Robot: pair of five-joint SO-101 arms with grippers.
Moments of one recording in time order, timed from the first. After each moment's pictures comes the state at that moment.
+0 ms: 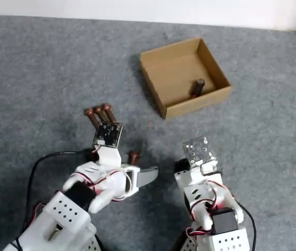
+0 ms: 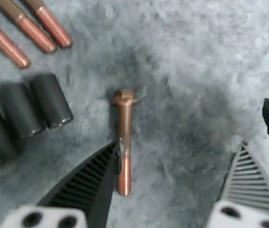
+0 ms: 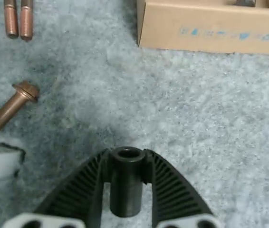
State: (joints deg) left arm 28.3 -64.2 79.7 46.5 28.8; right arm -18.0 -104.7 92.8 59.3 12.4
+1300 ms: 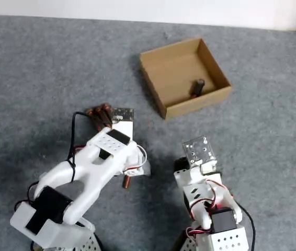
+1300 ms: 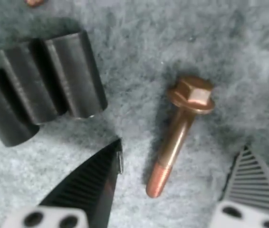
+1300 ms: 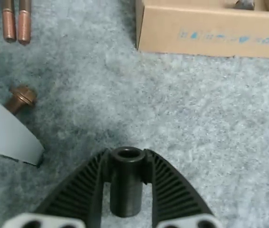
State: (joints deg) left arm 23.3 -1.3 44.3 57.1 34.9; right arm -17.8 -104.7 94.9 56.4 12.4
